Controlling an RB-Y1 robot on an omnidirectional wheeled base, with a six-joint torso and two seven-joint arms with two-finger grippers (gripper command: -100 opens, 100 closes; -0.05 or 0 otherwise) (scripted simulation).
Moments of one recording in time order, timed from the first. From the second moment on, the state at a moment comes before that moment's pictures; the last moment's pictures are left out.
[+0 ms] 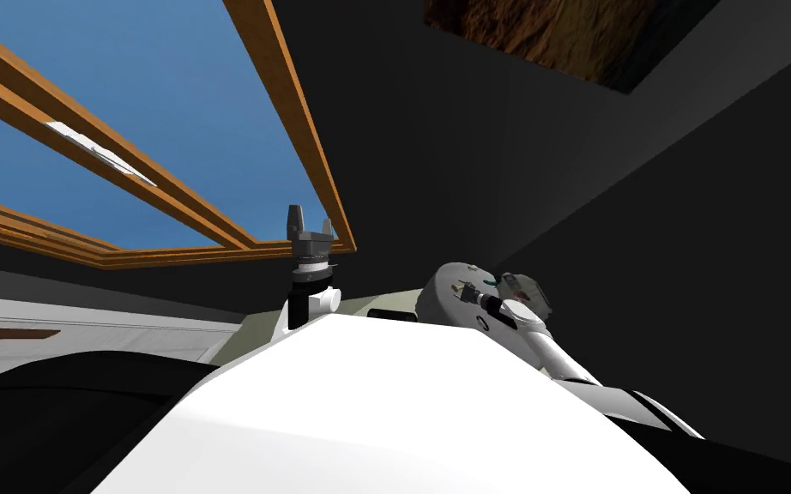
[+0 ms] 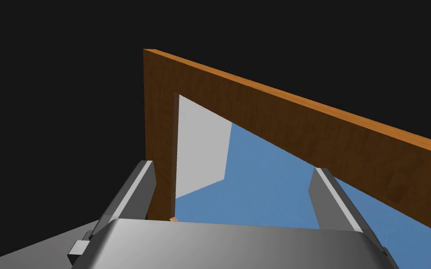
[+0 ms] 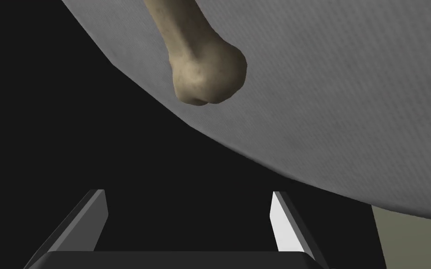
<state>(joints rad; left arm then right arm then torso) 0.47 -0.01 0.01 -2.40 -0.06 -0.46 0.10 0.03 -0.78 0.03 -0.95 1.25 -0.76 0.88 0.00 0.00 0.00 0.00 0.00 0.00</state>
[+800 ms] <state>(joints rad) 0.47 -0.01 0.01 -2.40 -0.06 -0.46 0.10 -0.07 -0.88 0.12 -0.76 1.44 -0.81 0.92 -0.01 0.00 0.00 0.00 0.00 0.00</state>
